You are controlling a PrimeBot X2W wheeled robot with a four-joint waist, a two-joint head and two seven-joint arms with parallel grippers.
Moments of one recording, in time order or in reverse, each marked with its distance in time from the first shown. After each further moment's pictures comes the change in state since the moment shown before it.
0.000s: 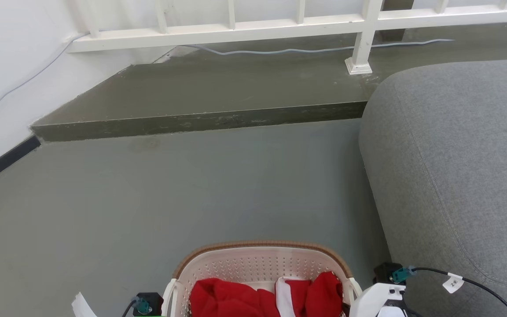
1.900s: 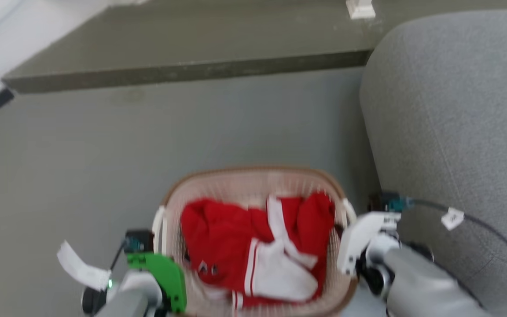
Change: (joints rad) left arm -0.164 0.023 -0.020 -0.085 -0.056 0.100 -0.052; right arm -0.230 -0.021 0.073 -0.032 0.054 -0.054 -0.062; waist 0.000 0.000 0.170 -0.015
